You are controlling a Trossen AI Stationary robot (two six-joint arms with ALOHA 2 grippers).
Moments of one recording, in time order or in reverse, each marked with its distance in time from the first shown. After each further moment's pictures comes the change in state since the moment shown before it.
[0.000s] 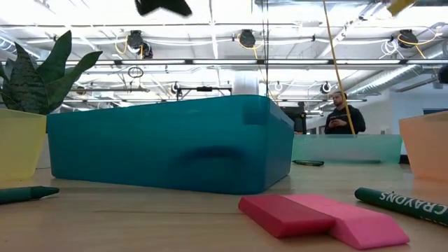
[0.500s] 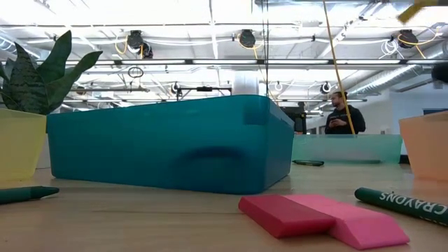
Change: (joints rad) left arm -0.330 0.339 0.374 -0.119 -0.165 -0.574; right arm 0.004 -0.061 -0.049 0.019 0.029 -0.213
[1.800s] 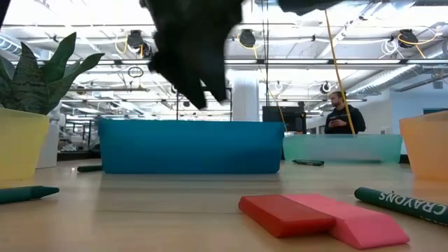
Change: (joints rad) left arm 0.362 0.060 -0.197 -0.026 0.072 0.302; right arm -0.208 0.231 0.279 0.665 0.293 -0.334
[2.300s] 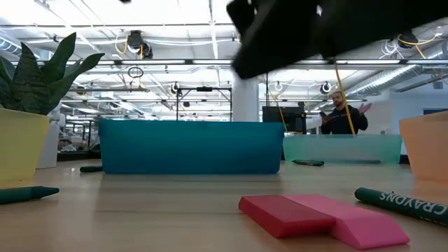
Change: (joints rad) left arm -0.192 -0.398 0.001 -0.353 -0.132 -0.237; right arm -0.021 0.267 0.090 0.185 -0.198 -0.069
